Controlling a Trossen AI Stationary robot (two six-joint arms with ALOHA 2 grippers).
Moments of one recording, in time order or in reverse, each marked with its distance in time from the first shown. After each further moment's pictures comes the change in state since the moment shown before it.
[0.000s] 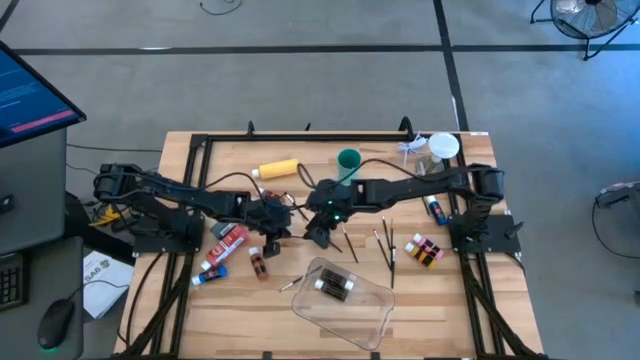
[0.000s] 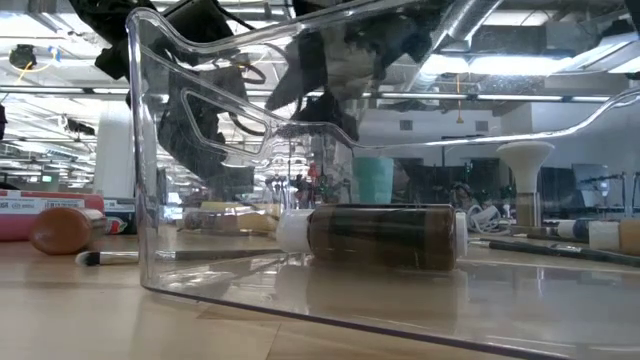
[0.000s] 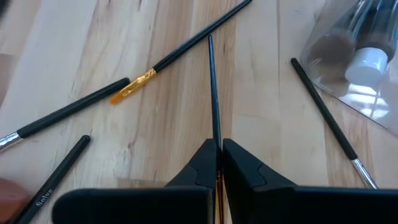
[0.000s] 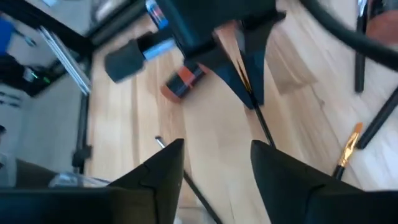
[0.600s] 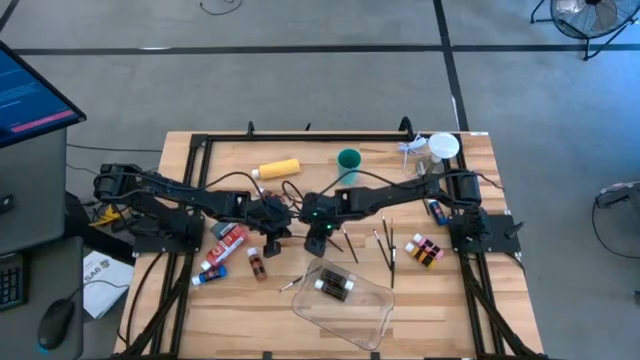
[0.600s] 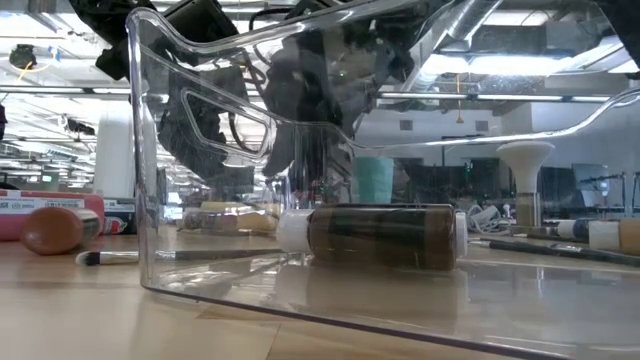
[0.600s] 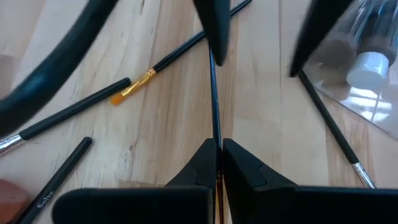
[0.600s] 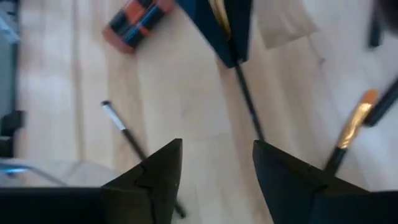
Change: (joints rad) left arm 0.000 0.001 -0.001 0.014 -0.001 -0.006; right arm 0.024 0.159 0.102 -0.128 0.072 -0.088
